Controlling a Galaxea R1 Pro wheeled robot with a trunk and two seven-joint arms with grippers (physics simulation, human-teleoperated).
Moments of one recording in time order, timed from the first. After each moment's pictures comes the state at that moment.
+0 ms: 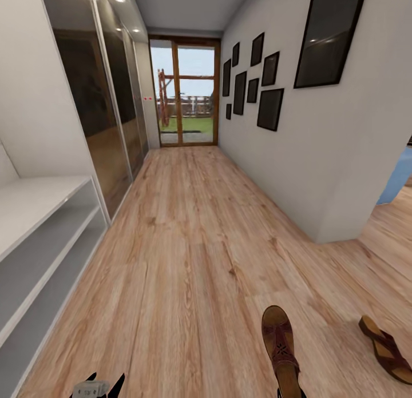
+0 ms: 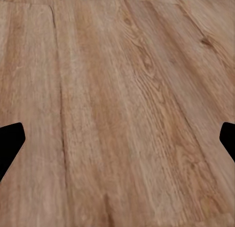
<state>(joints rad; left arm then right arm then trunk) -0.04 0.11 0.25 -0.72 0.14 -0.37 -0.49 0.04 -0.06 0.20 -0.74 0.04 -0.49 -0.32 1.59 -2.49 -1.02</state>
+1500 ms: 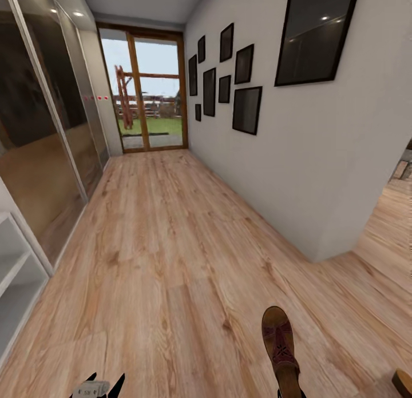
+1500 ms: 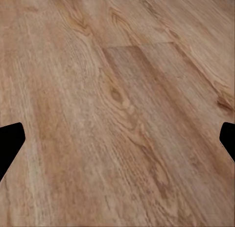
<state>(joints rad) -0.04 0.11 0.25 -0.72 0.14 -0.37 -0.49 0.04 -0.06 0.20 -0.74 0.04 -0.49 -0.32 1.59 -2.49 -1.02</state>
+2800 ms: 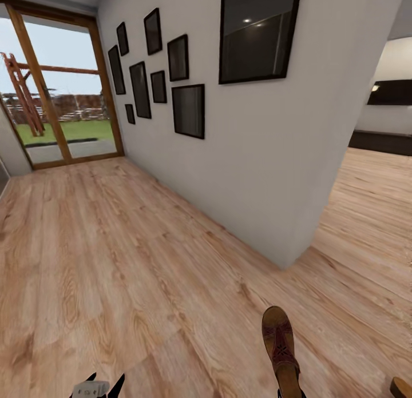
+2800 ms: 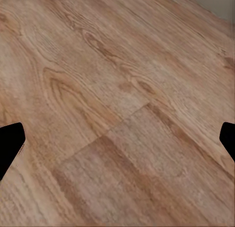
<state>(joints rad) -0.04 0.11 0.25 -0.72 0.13 -0.37 -0.49 0.04 -0.06 0.20 -0.74 0.04 -0.49 -0.32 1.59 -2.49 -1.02</state>
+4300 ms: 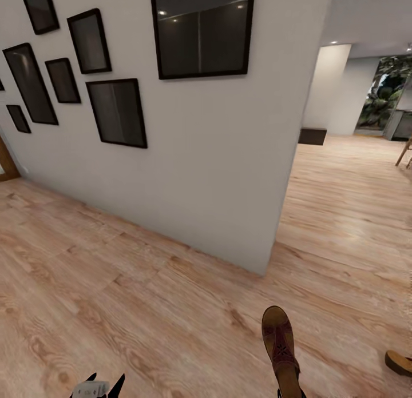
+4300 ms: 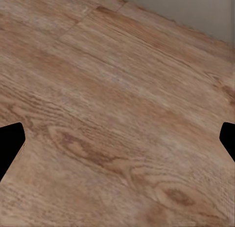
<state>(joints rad) -0.04 0.11 0.25 -0.72 0.14 -0.37 -0.49 0.04 -0.06 0.20 -0.74 0.04 -0.49 -0.32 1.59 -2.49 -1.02</state>
